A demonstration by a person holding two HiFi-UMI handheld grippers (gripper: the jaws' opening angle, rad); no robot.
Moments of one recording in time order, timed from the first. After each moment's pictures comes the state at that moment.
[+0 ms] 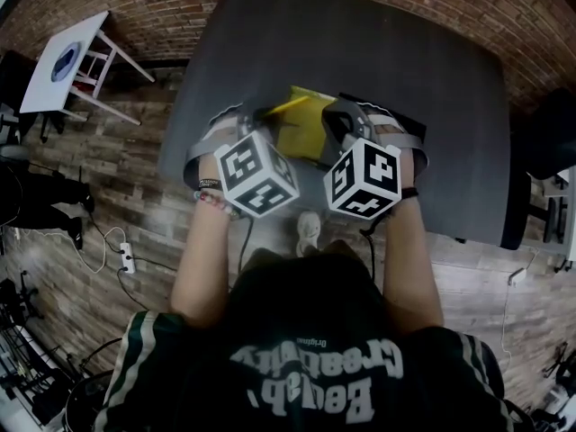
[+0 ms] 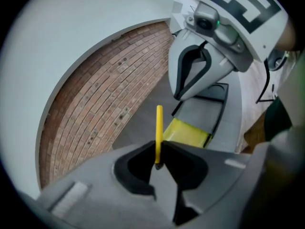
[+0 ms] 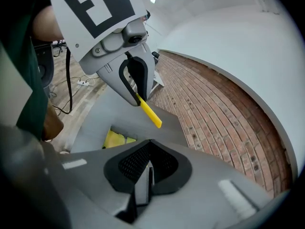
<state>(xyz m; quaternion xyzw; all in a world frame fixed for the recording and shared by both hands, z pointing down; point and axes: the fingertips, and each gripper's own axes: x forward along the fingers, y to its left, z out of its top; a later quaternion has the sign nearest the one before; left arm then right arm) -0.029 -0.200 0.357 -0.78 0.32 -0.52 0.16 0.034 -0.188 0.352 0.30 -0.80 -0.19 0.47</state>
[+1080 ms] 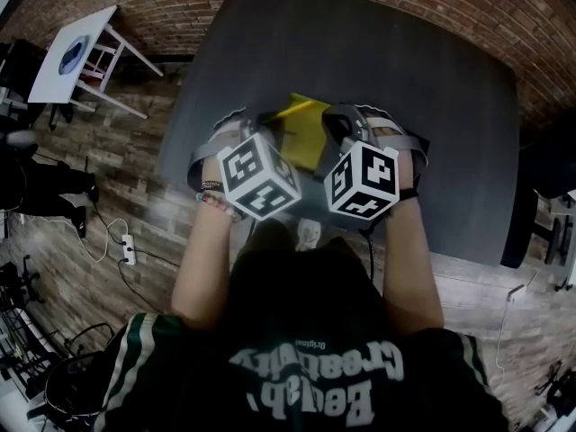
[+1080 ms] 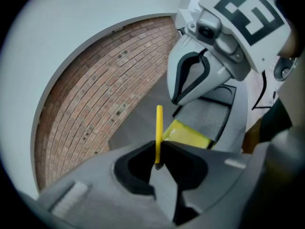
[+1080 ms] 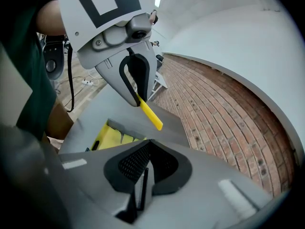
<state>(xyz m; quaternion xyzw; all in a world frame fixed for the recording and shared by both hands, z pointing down) -0.001 -0.228 0.378 -0.78 0.32 -0.53 0.12 0.057 -0.225 0.376 0.27 -0.82 -0.21 0.46</state>
